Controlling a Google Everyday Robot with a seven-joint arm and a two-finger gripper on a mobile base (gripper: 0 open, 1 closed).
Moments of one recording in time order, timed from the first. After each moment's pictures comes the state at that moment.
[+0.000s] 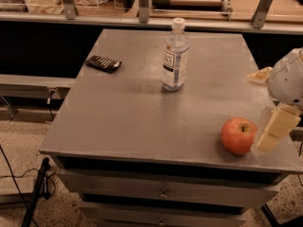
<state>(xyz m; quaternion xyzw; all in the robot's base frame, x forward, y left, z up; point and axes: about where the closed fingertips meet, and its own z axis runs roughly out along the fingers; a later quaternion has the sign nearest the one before) 0.423 -0.216 0.897 -0.62 0.76 0.08 0.19</state>
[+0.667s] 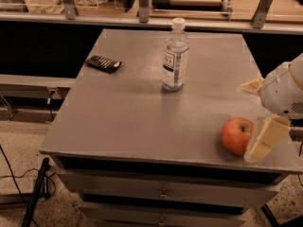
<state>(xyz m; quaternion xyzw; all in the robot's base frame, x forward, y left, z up) 0.421 -0.214 0.871 -0.62 0.76 0.08 0.19</state>
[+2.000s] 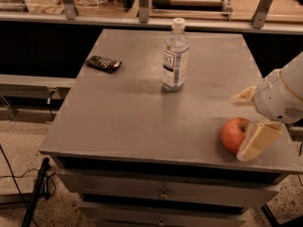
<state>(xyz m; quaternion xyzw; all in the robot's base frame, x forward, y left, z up) 0.419 -0.207 0.854 -0.64 0.74 0.10 0.17</state>
